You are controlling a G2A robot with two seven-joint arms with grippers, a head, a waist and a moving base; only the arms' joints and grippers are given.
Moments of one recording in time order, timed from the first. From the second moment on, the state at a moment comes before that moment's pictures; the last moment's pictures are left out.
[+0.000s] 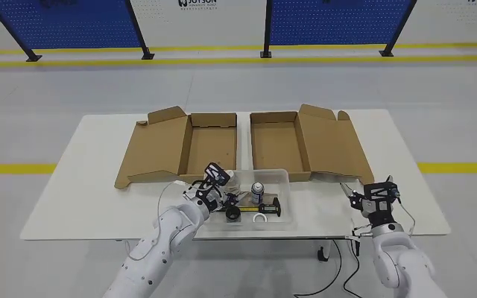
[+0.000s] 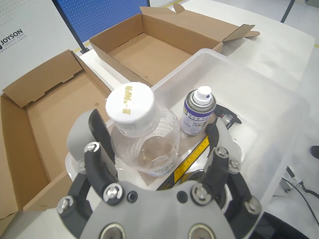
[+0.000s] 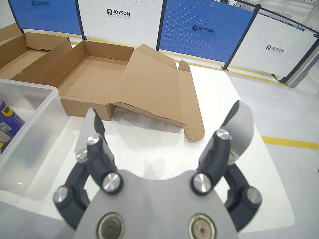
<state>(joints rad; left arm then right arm) 1.26 -1.23 -1.07 -1.48 1.30 -0.30 -0.18 -1.73 -1.15 1.60 -1.80 -1.33 0.00 0.00</state>
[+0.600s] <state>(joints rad) 1.24 -1.24 -1.05 -1.42 1.33 -0.28 -0.15 -1.73 -1.15 1.60 -1.80 -1.33 0.00 0.00</state>
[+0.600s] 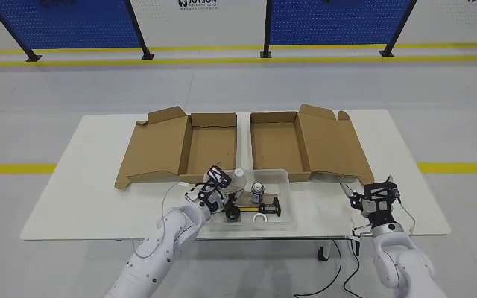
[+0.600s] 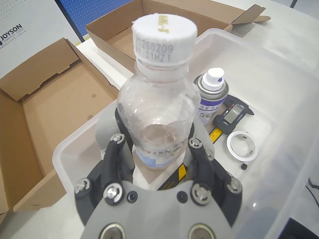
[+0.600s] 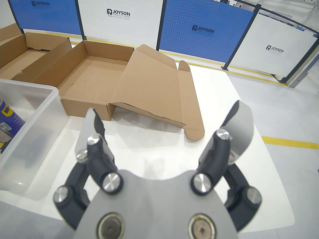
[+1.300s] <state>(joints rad) 1.32 -1.22 -1.13 -1.57 1.28 -0.37 -0.15 -1.73 -1.15 1.60 -1.80 -1.33 0.00 0.00</state>
